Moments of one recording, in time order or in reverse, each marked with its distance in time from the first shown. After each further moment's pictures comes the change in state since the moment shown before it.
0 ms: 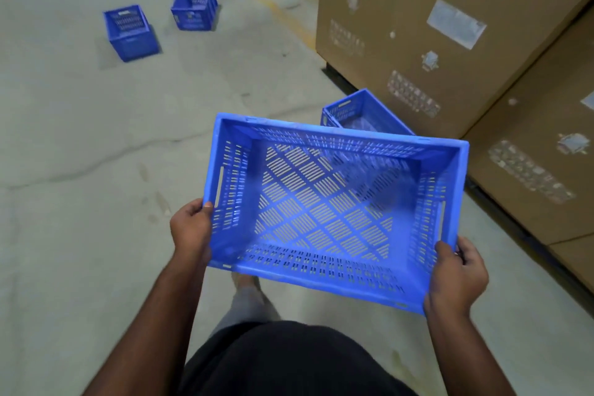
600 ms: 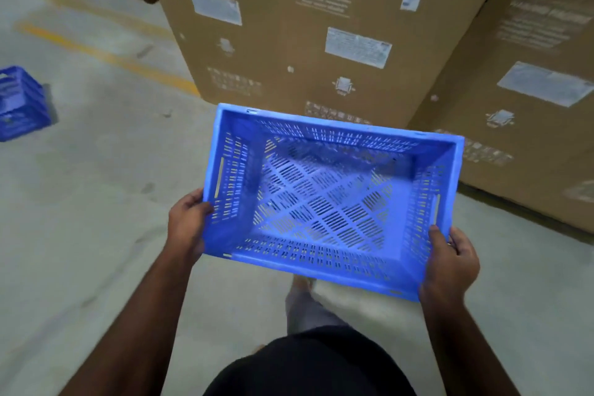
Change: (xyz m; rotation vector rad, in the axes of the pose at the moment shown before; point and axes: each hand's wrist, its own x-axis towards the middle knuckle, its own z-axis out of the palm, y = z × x) left_hand 0.314 0.204 0.396 0.242 -0.741 0.017; right_hand 0.154 -0.077 0.299 0.243 0.526 0.110
